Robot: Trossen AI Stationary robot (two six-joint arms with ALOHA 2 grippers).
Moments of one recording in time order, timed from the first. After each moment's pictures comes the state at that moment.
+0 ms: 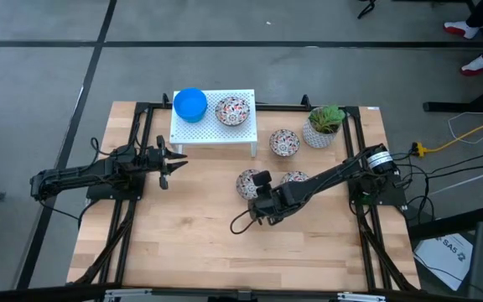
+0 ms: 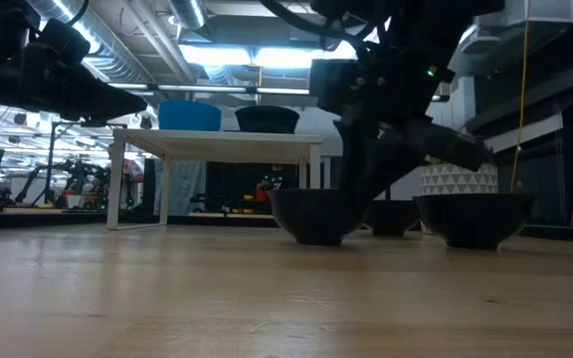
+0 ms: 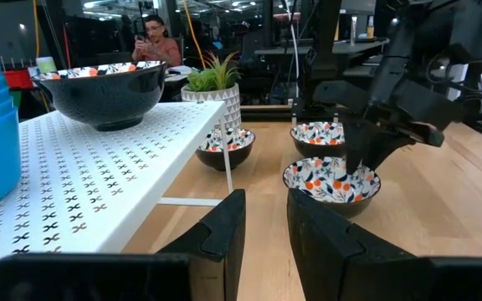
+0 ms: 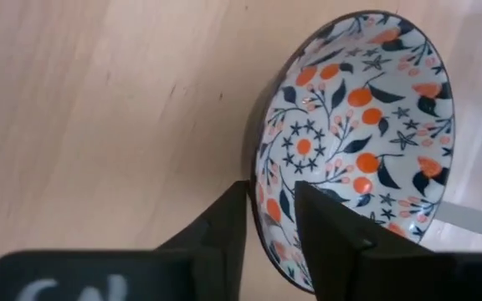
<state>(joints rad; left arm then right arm) 0.24 0.07 0.01 0.03 0.02 0.06 0.29 1.86 1.28 -0.64 0.47 -0.21</state>
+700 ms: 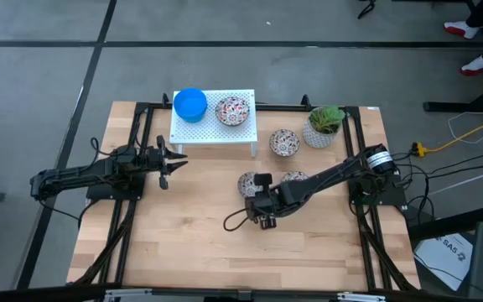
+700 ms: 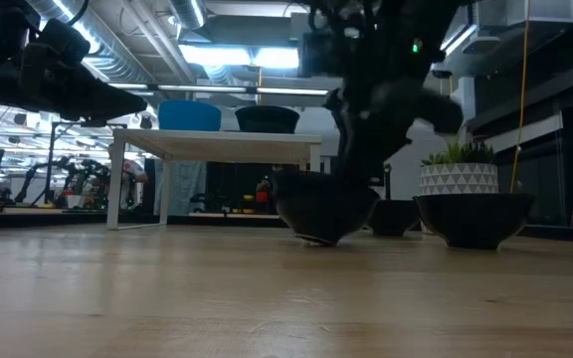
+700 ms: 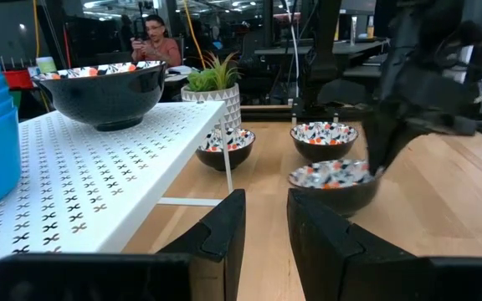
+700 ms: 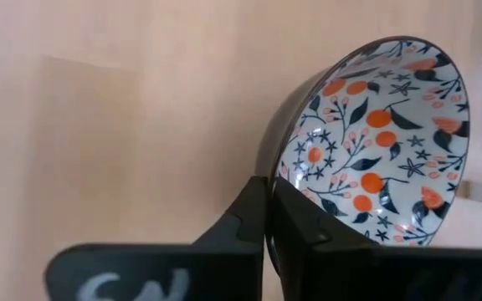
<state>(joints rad) 0.24 0.07 0.01 0.03 0.02 0.06 0.29 1.86 1.33 -0.64 0.37 0.05</state>
